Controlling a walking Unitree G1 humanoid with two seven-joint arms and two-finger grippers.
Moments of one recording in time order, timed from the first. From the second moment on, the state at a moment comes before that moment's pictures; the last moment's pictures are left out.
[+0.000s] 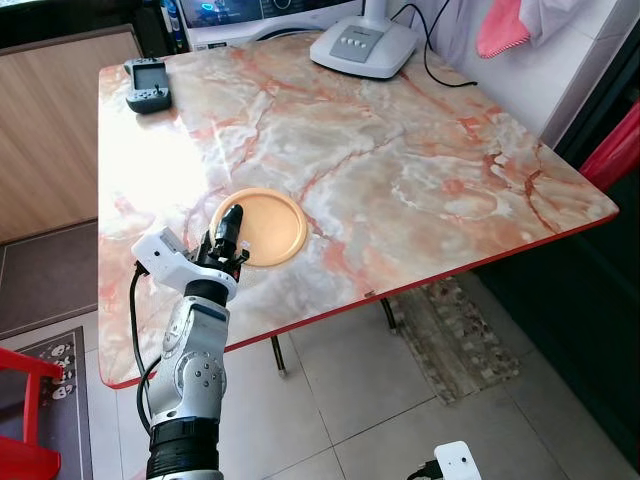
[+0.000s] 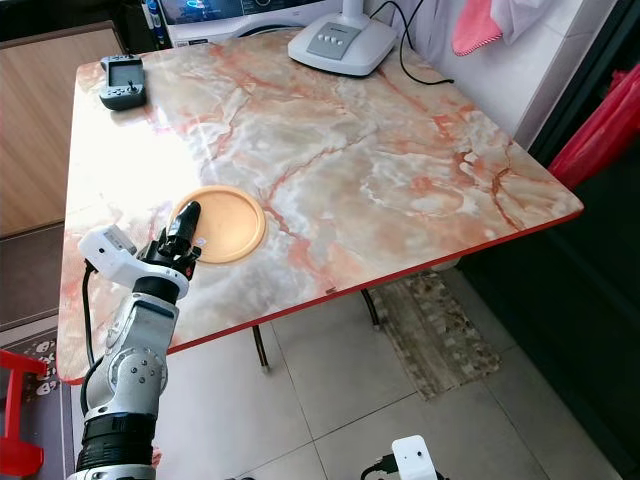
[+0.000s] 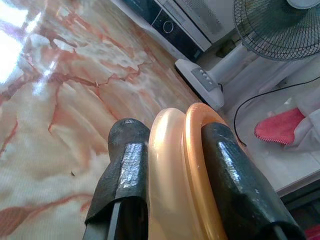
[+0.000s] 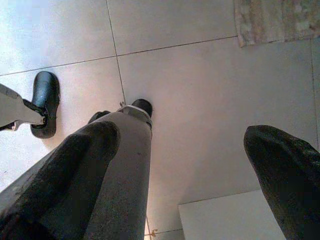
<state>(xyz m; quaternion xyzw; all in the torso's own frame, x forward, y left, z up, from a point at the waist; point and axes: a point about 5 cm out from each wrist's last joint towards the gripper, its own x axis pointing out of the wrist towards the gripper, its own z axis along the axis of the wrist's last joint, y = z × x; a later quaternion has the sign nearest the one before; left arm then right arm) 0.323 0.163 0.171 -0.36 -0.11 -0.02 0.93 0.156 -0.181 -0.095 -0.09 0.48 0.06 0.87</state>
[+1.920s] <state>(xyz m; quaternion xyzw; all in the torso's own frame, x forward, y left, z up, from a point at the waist) 0.300 0.165 0.202 -0.25 -0.12 -0.02 0.96 0.244 -0.221 -0.029 -0.06 0.24 -0.08 0.97</state>
